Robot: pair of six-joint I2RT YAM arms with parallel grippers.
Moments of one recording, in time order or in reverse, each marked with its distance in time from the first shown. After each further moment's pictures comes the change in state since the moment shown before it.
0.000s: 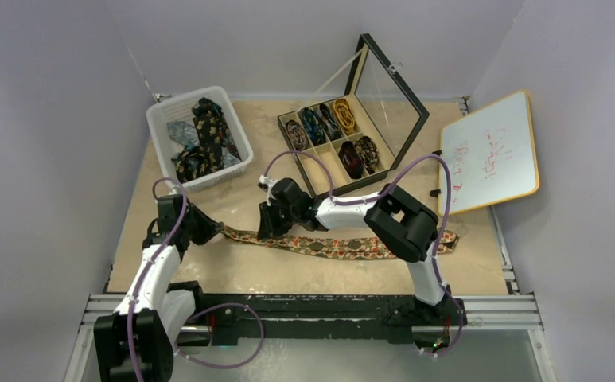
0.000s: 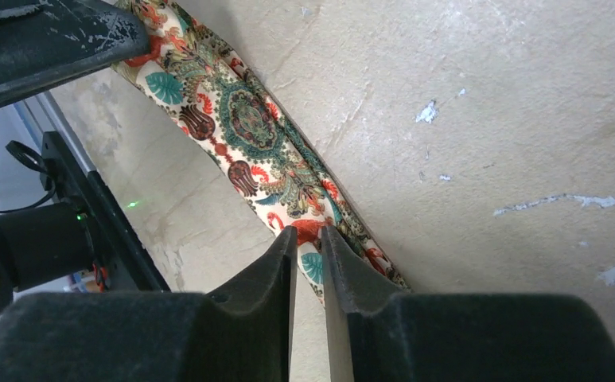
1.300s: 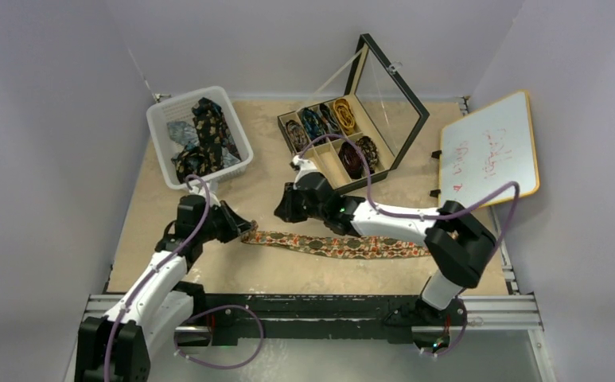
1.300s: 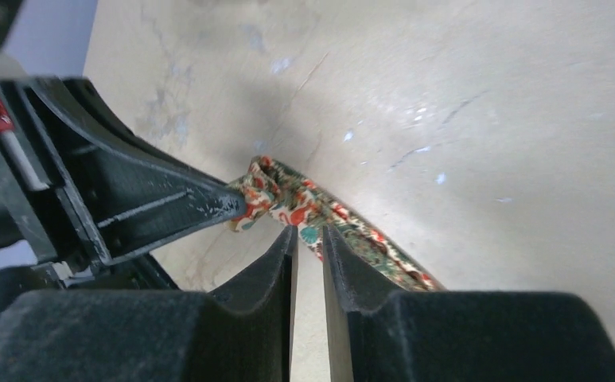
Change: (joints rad) left arm -0.276 -0.066 -0.046 0.193 0.187 -0.015; right arm -0.011 -0.336 -0.182 0.008 0.293 0.098
